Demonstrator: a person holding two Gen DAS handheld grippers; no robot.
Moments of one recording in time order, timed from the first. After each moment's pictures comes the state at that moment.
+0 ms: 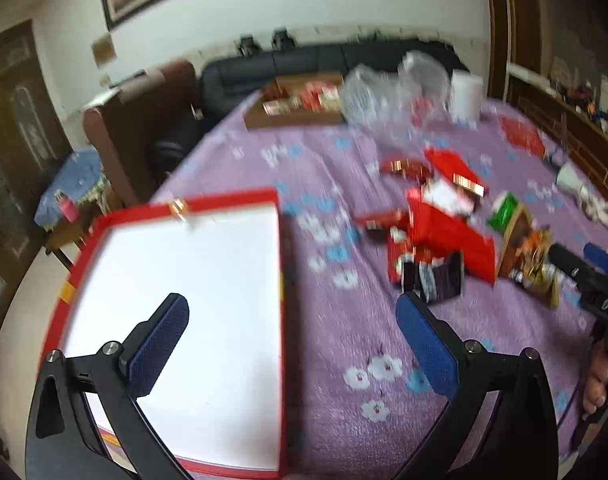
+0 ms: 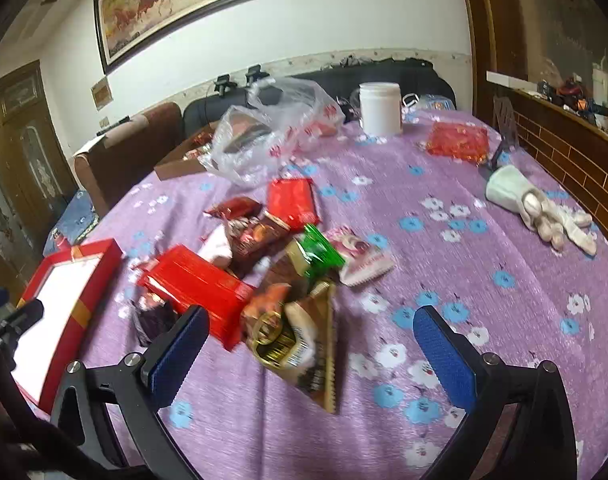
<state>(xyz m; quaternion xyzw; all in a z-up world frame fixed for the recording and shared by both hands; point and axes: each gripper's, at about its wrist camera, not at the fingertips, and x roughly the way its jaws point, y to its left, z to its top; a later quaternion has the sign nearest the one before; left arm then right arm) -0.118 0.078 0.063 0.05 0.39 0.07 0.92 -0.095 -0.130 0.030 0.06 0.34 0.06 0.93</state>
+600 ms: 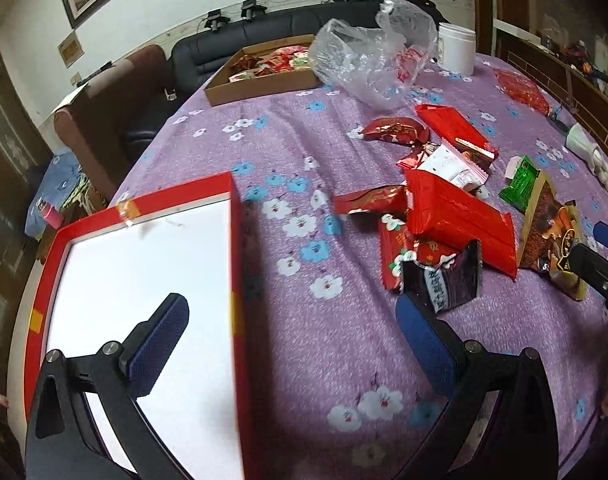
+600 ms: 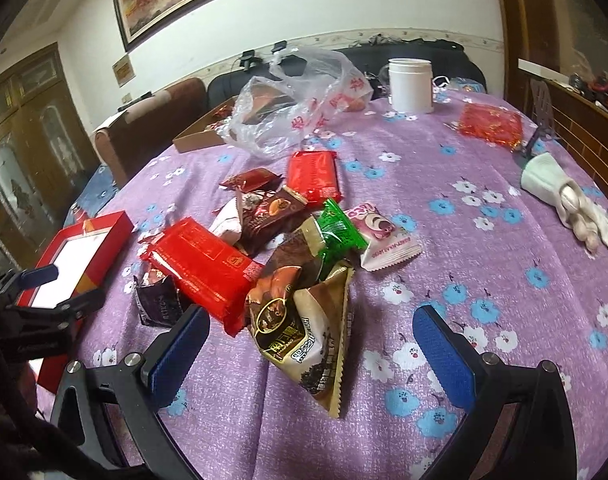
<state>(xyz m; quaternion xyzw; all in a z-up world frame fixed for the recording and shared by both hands) -0.072 0.058 0.038 0.09 0.43 0.05 0.90 -0.079 -0.125 0.020 0.05 0.37 0.12 0.92</state>
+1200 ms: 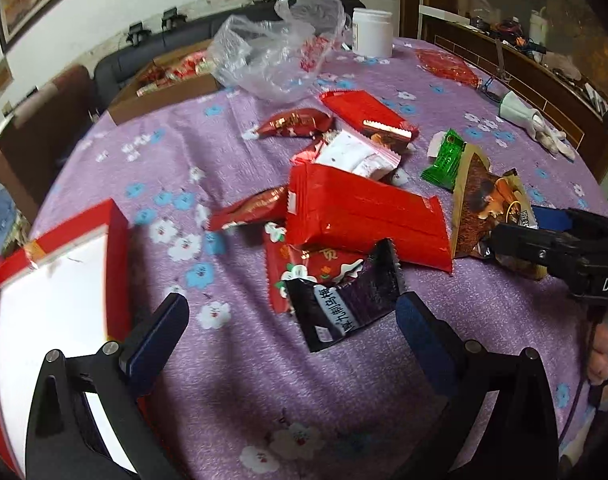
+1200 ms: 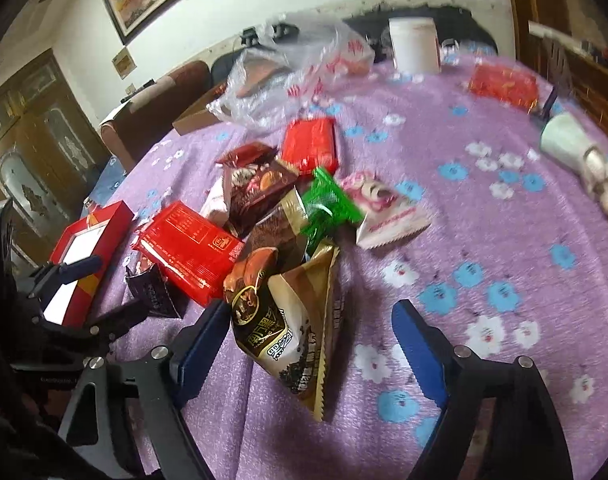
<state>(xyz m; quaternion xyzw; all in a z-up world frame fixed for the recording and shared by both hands) -0.053 0.023 0.020 0.09 0.45 -0.09 0.89 -0.053 -0.136 -0.002 0.09 0.43 0.15 0.88</state>
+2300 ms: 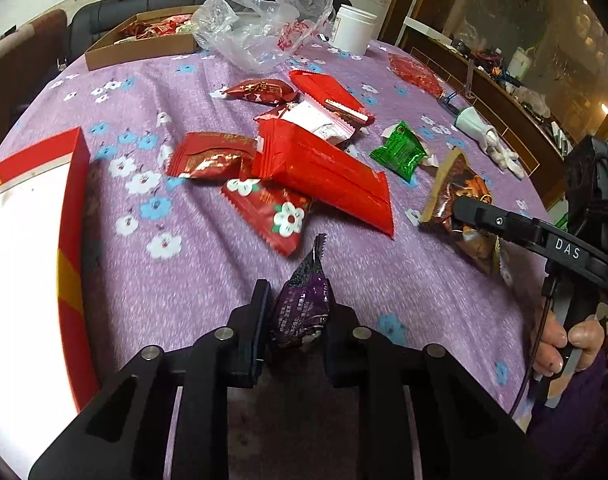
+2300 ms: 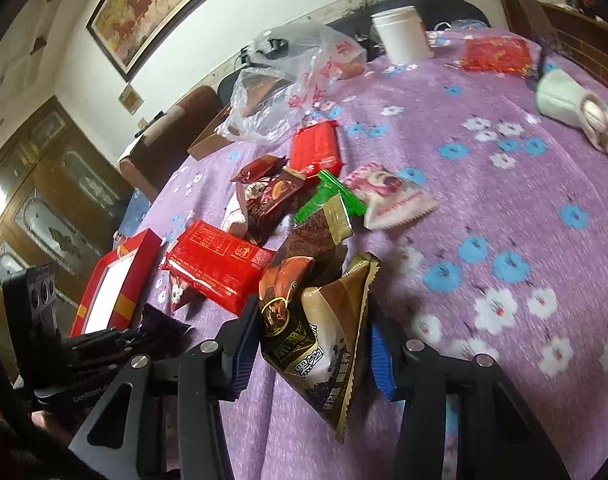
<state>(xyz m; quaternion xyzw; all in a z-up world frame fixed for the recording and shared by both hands) -0.086 0.038 0.020 -0.02 0.48 -0.17 0.86 -0.073 -0.162 0.000 0.19 0.41 0.17 0.88</state>
